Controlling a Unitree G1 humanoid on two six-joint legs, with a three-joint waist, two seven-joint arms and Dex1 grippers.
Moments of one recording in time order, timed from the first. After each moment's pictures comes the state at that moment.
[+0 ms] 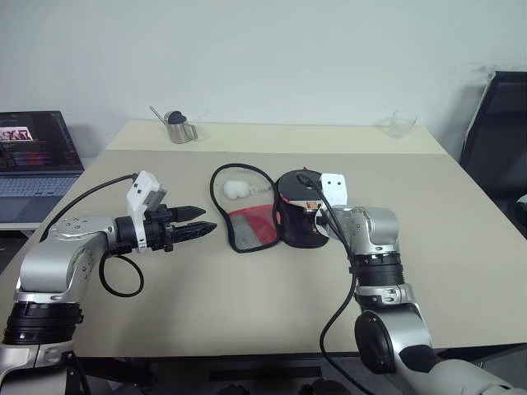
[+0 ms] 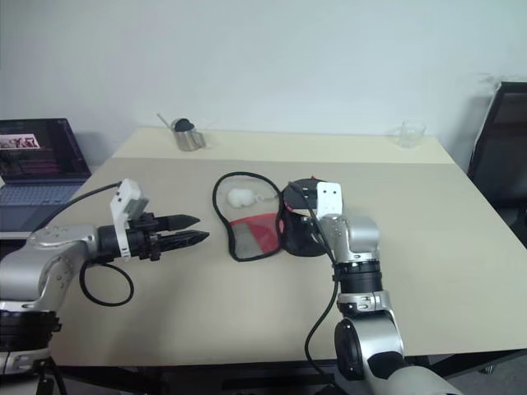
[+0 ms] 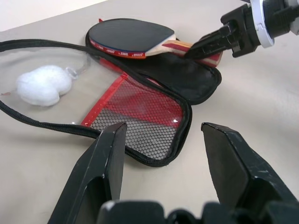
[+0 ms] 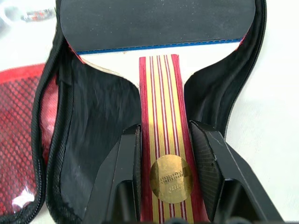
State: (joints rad) left arm -0.49 0.86 0.16 0.01 -0.51 0.67 -1.07; right arm -0.97 0.12 -0.21 0.21 0.16 1.26 -0.26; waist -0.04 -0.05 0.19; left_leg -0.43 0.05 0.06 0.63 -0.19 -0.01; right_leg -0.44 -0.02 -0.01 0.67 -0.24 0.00
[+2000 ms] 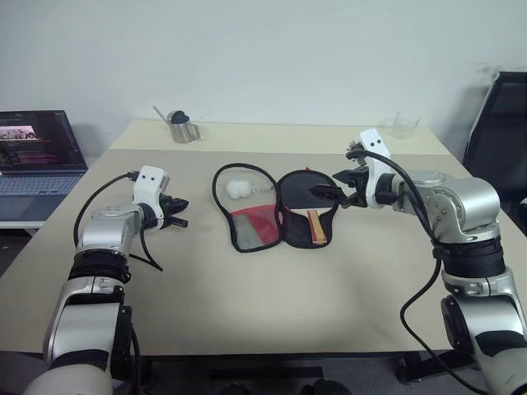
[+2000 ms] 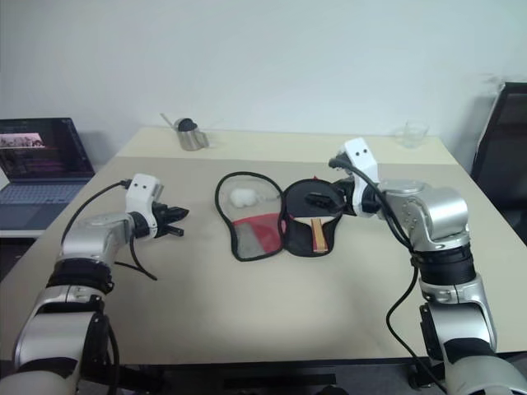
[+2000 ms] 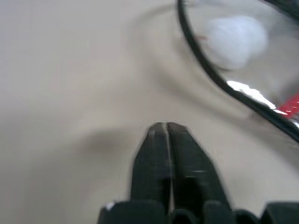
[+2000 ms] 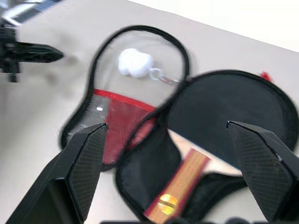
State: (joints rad) left arm -0.92 0.66 0.08 0.83 -0.15 0.45 -0.69; right arm -0.97 -0.49 0.01 -0.05 0.49 1.18 0.58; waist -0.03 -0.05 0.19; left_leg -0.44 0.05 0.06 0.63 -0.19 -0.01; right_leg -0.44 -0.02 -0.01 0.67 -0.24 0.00
